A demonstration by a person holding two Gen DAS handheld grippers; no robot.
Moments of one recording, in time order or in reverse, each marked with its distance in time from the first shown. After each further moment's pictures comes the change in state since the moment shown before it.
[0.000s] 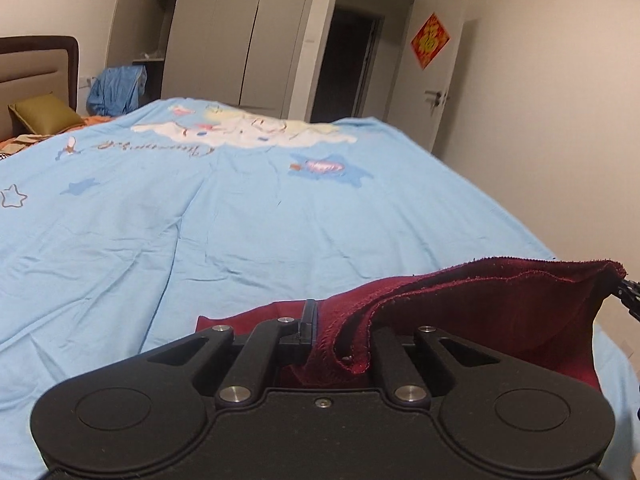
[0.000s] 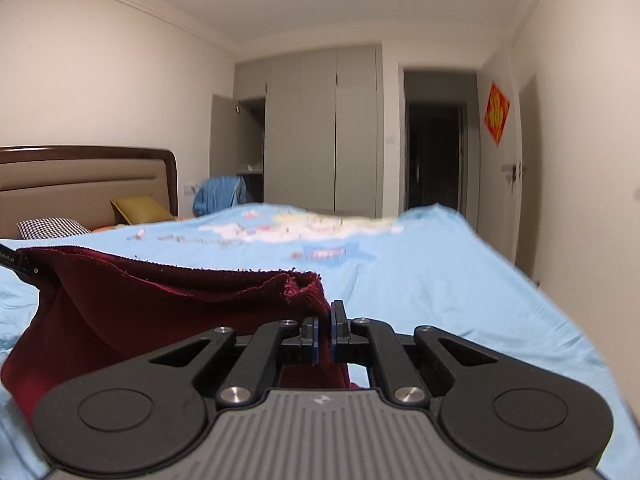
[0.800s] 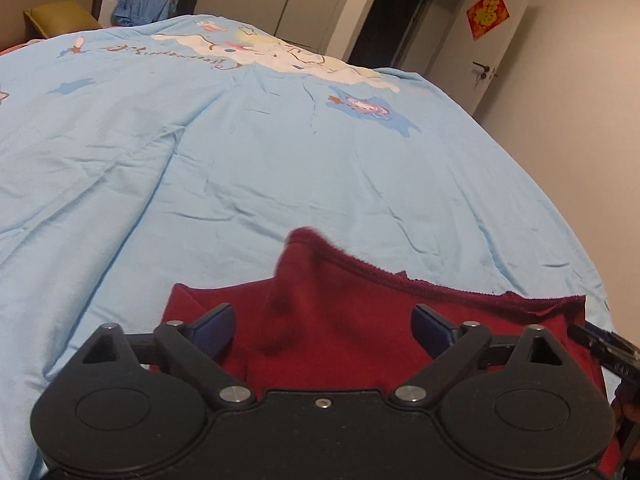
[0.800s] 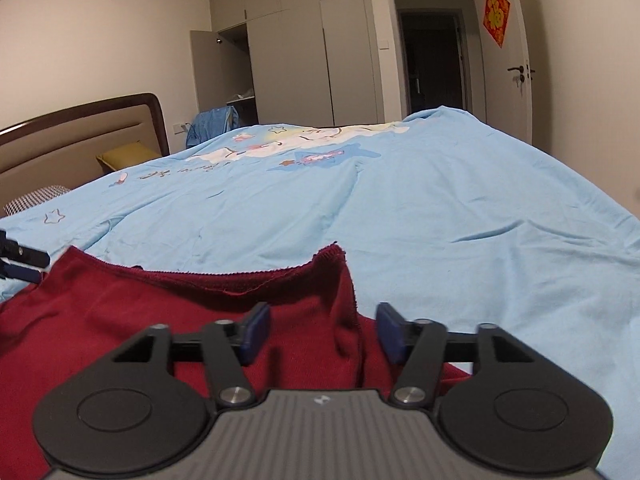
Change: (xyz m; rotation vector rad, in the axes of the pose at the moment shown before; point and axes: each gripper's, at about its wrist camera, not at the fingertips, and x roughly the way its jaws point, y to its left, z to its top) left arm 0.120 0.047 -0.009 -0.200 0.151 0.015; right arm 0.107 -0.028 -0.055 0.089 0.233 0.030
